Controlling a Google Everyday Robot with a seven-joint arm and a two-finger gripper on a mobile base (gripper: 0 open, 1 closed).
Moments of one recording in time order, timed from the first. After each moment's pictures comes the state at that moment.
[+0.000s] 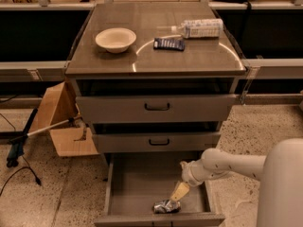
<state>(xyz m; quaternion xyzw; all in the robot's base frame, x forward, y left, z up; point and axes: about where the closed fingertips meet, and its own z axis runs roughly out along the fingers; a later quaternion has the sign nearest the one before) 0.526 -0.124 0.330 -0.52 0.81 0.20 0.20</state>
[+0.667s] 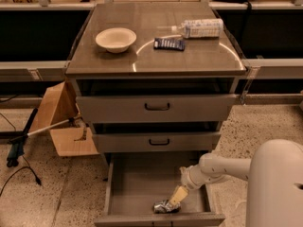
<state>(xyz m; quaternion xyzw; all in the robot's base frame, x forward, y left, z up) 0.524 -0.122 0.283 -0.50 0.82 0.21 0.18</state>
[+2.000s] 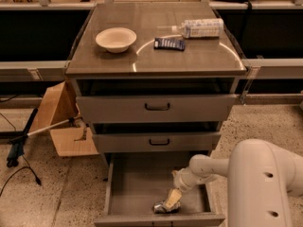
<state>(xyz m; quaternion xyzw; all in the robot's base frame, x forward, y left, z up) 0.526 -0.098 0.233 -0.54 0.80 0.23 0.16</state>
